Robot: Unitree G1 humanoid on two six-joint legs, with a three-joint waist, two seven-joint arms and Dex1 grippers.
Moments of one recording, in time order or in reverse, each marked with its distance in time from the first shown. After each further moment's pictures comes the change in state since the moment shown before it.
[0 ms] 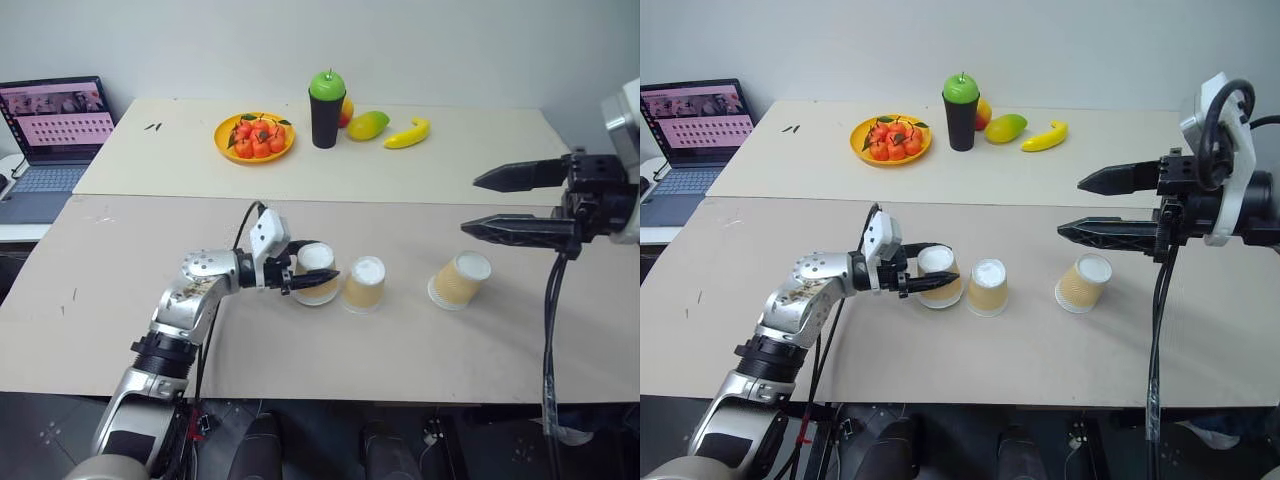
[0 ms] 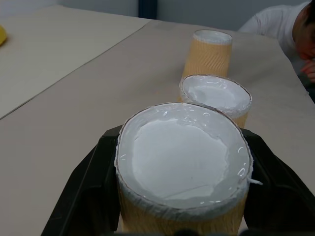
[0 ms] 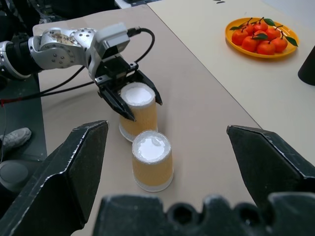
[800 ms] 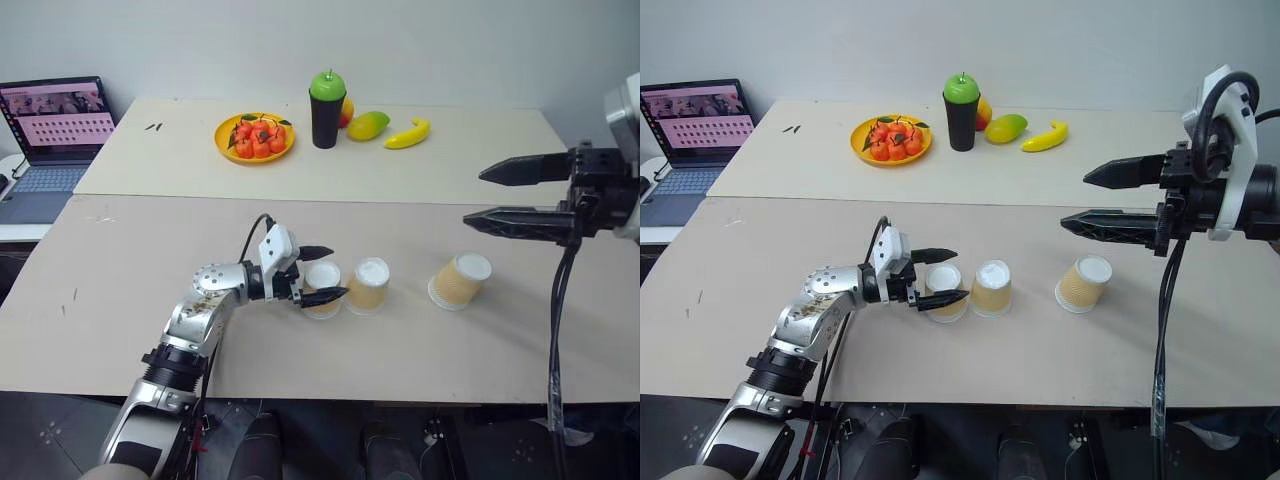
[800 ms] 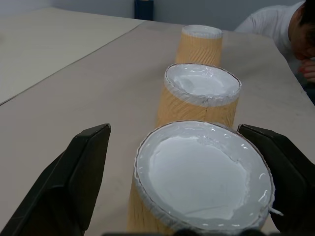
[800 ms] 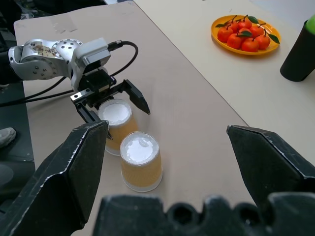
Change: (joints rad) left arm 0.058 -0.037 -0.020 -0.021 0.020 -0.048 0.041; right arm -0.038 -0.016 0.035 0.034 0.010 -0.012 -0.019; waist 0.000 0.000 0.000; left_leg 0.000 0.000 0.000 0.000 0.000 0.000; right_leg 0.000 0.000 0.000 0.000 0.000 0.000
